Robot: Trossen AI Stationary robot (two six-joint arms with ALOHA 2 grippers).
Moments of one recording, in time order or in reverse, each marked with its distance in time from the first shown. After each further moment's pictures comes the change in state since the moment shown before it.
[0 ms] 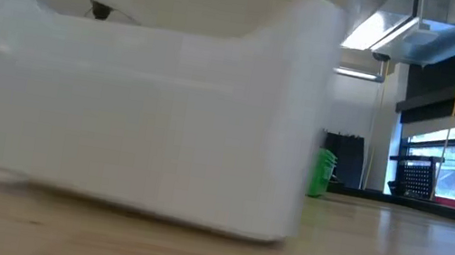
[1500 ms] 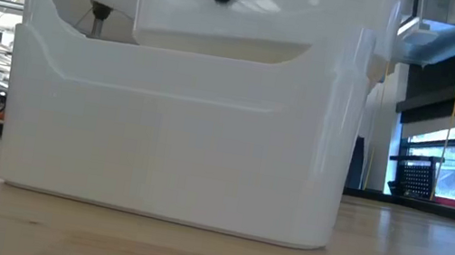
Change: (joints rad) left arm 0.000 0.000 0.000 0.000 -0.001 -0.001; right arm -0.016 0.079 0.001 -0.170 0.015 0.010
